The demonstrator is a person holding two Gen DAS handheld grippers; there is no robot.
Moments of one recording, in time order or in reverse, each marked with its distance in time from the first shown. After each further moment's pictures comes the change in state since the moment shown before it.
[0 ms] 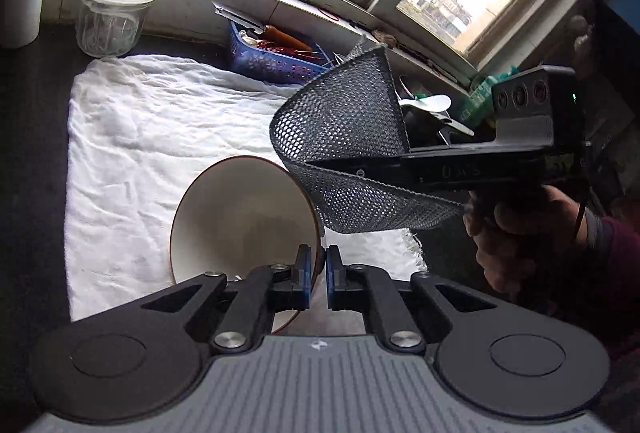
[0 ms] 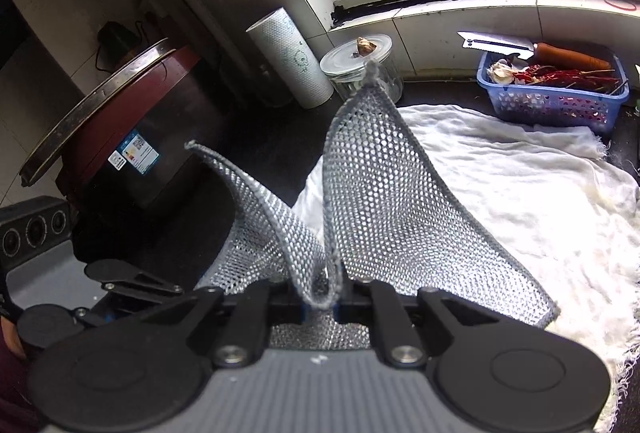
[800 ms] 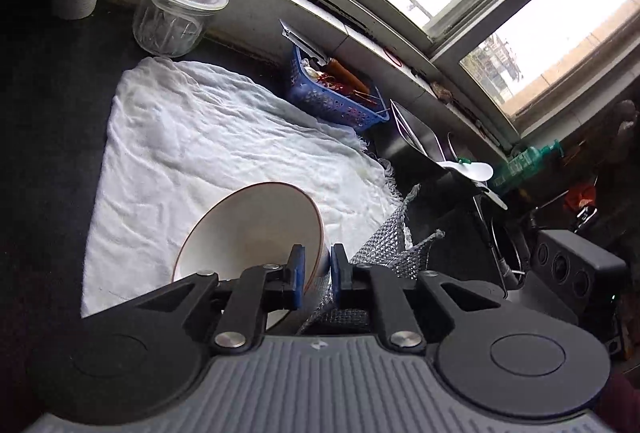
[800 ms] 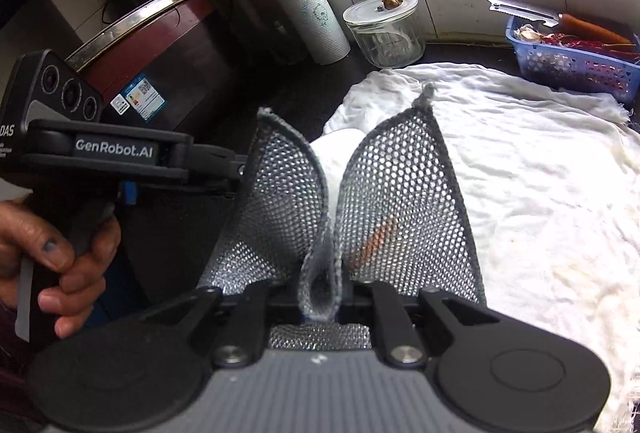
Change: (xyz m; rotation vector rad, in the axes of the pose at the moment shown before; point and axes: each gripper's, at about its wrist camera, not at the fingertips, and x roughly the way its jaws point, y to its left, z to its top) left arm 0.007 -0.002 0.035 0.009 -0.013 0.133; right arm 0.022 0.028 -0.035 -0.094 0.076 -0.032
